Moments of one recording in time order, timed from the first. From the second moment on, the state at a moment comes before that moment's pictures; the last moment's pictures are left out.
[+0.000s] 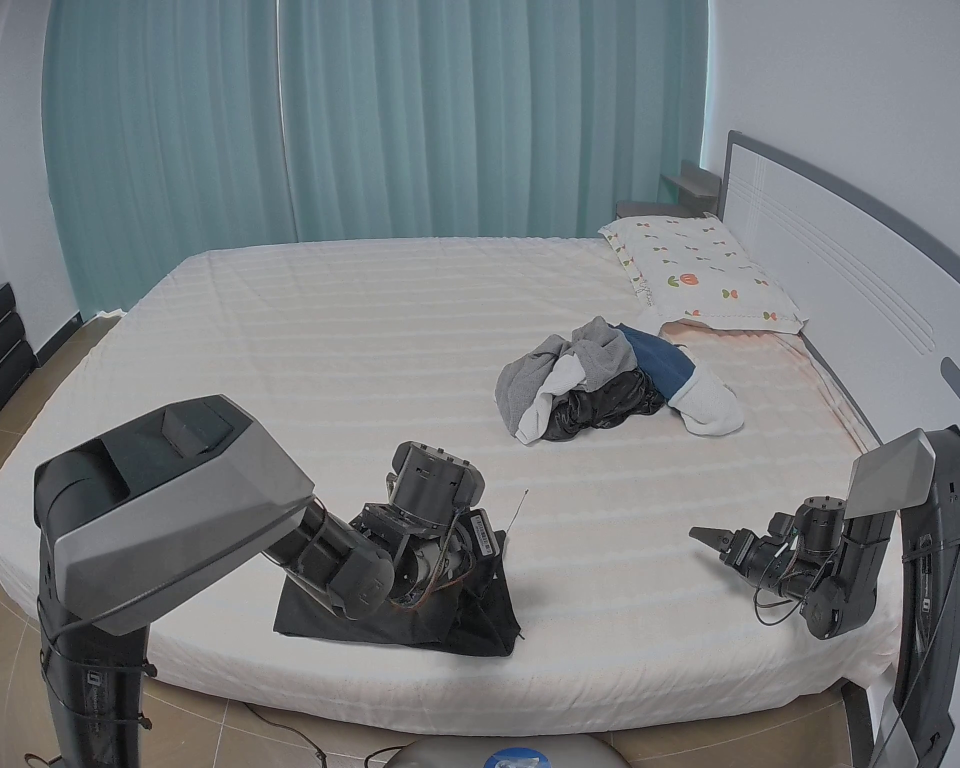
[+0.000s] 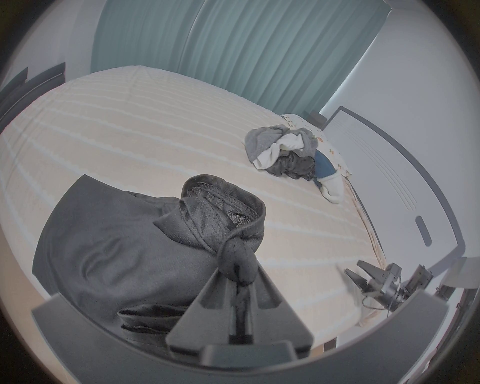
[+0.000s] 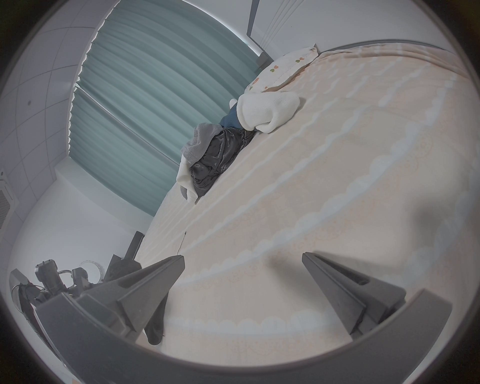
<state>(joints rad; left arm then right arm) -0.62 2.29 -1.12 -0.49 0.19 -0.74 -0.03 2.53 -0.54 -1.54 0.43 0.63</state>
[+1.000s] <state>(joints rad) -0.40 2.19 -0.86 -0.54 0.01 -0.89 -0.03 2.53 -0.54 -1.53 0.43 0.62</state>
